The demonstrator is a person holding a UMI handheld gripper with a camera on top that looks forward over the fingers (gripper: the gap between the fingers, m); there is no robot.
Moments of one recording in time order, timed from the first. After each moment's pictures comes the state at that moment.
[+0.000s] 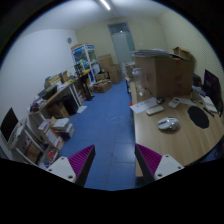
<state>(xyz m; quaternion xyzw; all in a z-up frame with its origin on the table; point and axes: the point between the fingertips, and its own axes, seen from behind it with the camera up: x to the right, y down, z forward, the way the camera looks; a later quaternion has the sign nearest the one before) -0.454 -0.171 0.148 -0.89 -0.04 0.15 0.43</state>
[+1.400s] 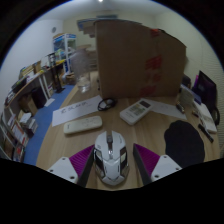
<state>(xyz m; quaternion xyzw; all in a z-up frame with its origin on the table) -0.187 0.104 -0.016 -0.91 -0.03 0.03 0.41</state>
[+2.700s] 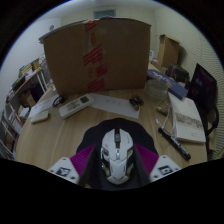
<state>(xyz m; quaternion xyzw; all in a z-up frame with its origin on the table) 0.040 0.102 -0.017 -0.93 -0.04 0.04 0.37</state>
